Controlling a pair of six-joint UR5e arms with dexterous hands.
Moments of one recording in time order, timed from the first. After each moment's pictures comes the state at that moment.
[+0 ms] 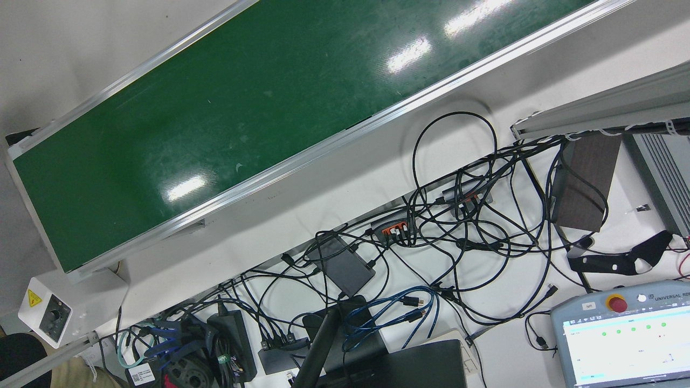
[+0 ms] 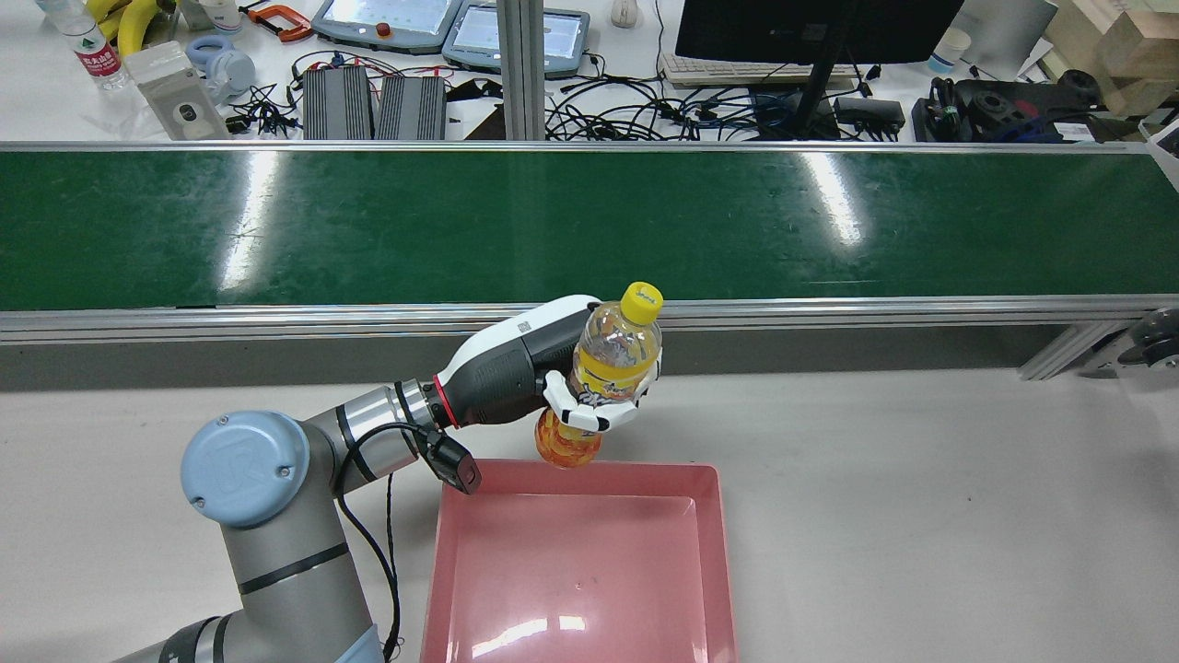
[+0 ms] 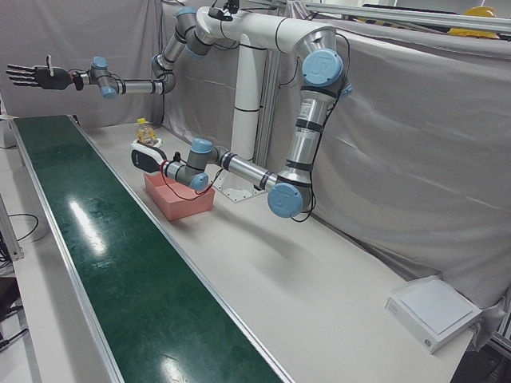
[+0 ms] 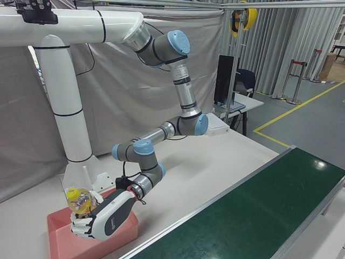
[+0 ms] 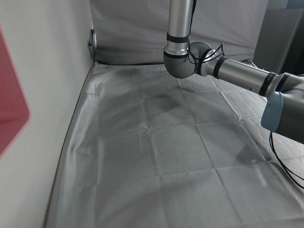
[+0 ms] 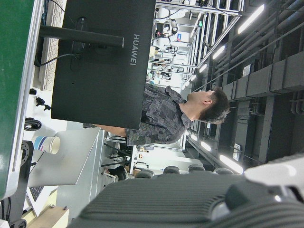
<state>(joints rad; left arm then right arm) -0.50 -2.25 -1.72 0.05 1.50 0.44 1.57 -1.50 1.58 -3.22 -1.58 -0.10</state>
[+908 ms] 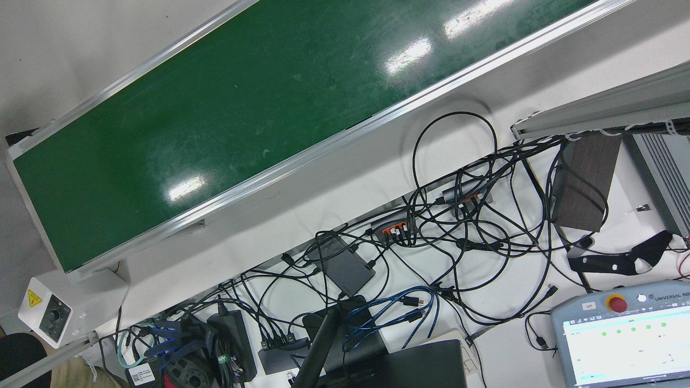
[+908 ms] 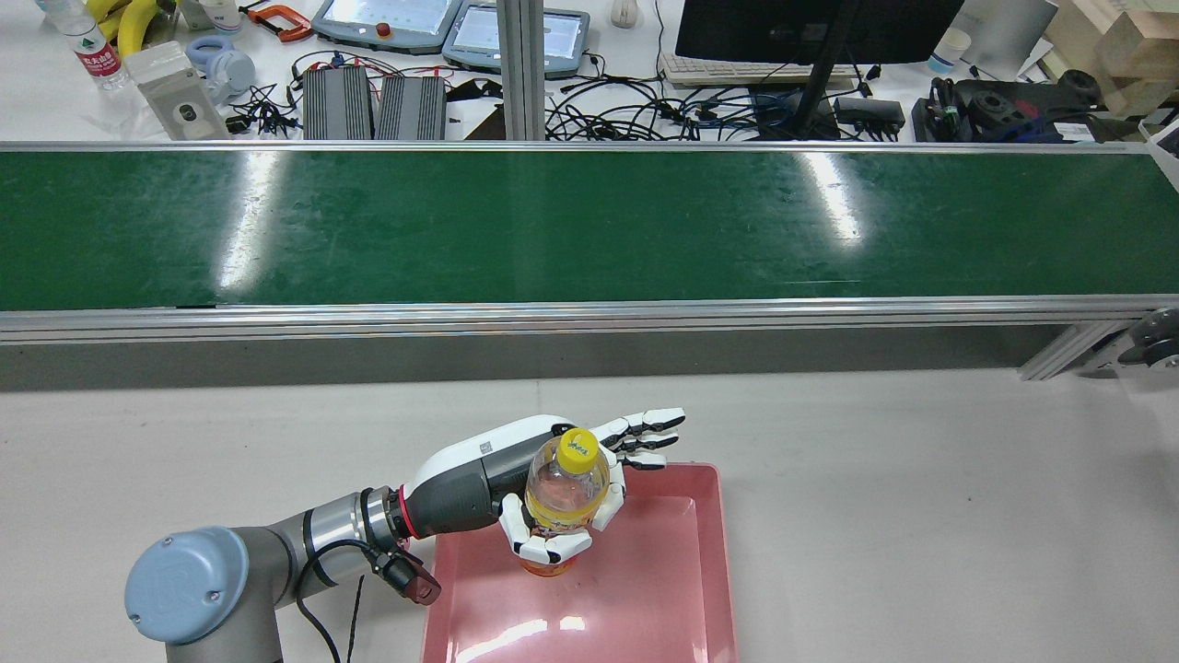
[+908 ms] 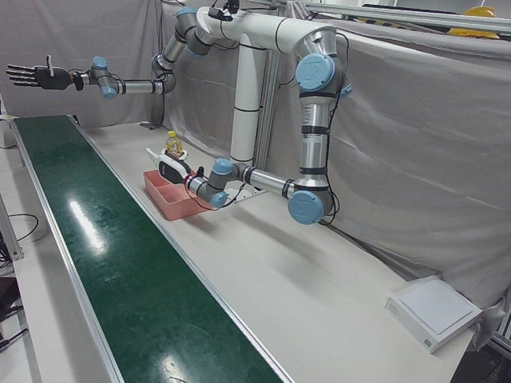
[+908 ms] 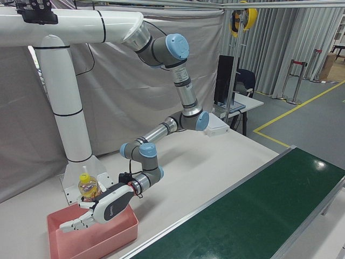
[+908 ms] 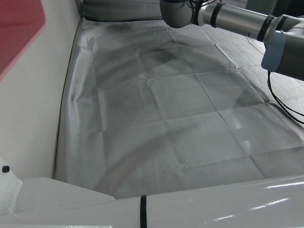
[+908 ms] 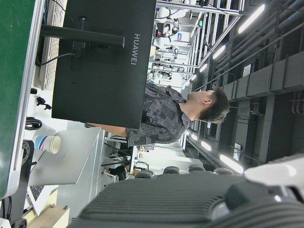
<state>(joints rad) -0.37 -2.05 -1.76 -0.22 1.49 0.49 1.57 -1.50 1.58 -3.22 -1.58 -0.10</state>
